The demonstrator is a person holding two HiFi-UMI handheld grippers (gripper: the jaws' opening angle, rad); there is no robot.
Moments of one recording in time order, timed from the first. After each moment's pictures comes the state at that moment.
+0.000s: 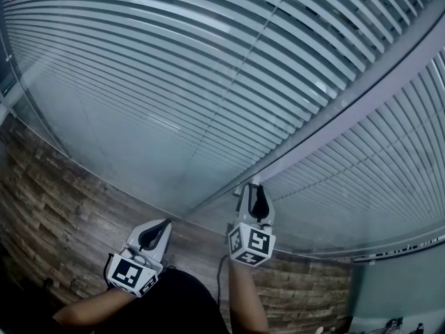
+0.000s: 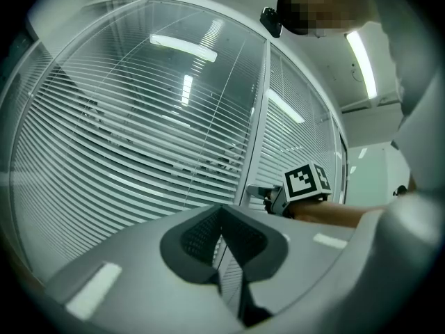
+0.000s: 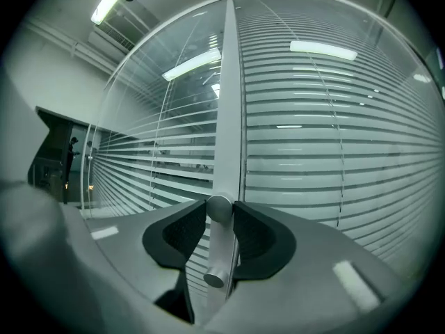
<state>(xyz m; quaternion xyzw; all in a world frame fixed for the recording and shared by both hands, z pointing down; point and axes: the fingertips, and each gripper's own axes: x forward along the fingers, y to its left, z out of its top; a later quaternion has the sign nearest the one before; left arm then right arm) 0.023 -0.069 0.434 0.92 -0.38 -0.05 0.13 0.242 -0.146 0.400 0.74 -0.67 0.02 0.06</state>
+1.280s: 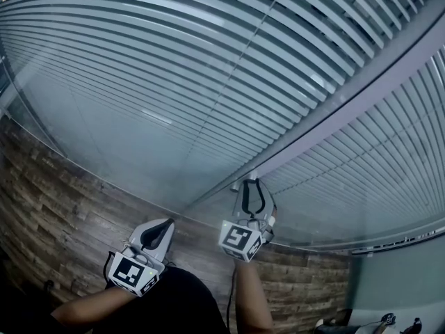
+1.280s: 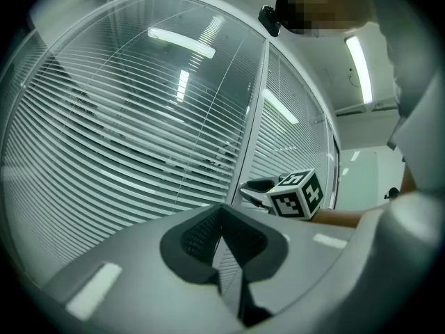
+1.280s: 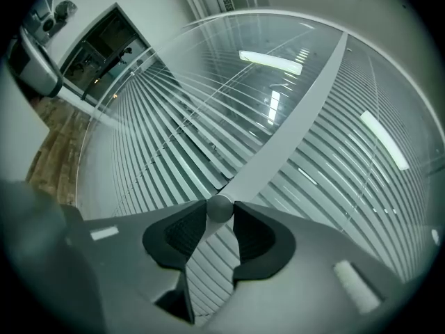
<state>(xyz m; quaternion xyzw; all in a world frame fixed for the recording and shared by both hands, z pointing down) 0.033 -0.065 0.434 0.93 -0.35 -0.04 0.14 0.231 -0.148 0.405 0.69 -0.61 -0.19 0.33</state>
